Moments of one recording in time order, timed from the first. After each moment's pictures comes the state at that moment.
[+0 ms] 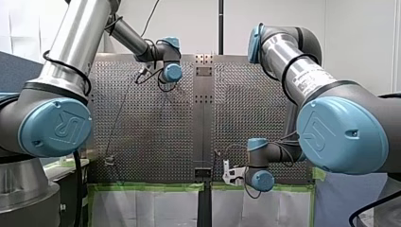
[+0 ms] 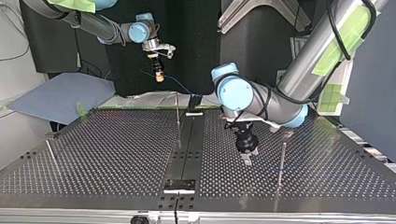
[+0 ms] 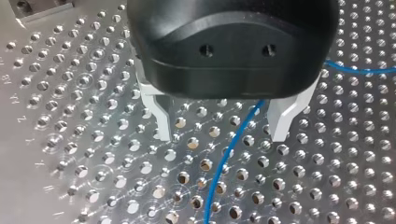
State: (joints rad) left arm -0.38 -1.92 -1.46 -2.78 -2.27 -0.94; right arm 2.05 -0.63 1.90 -1.09 1.51 1.54
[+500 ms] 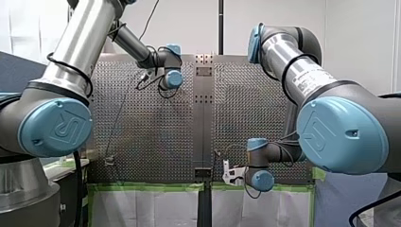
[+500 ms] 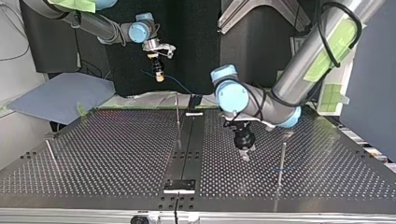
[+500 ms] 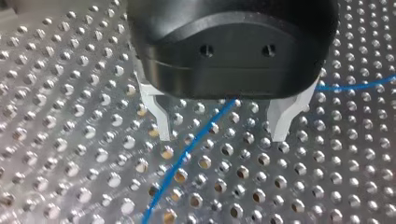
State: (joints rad) left arm -0.38 -1.97 -1.46 -2.78 -2.27 -0.94; right arm 2.05 -0.63 1.90 -1.09 1.51 1.54
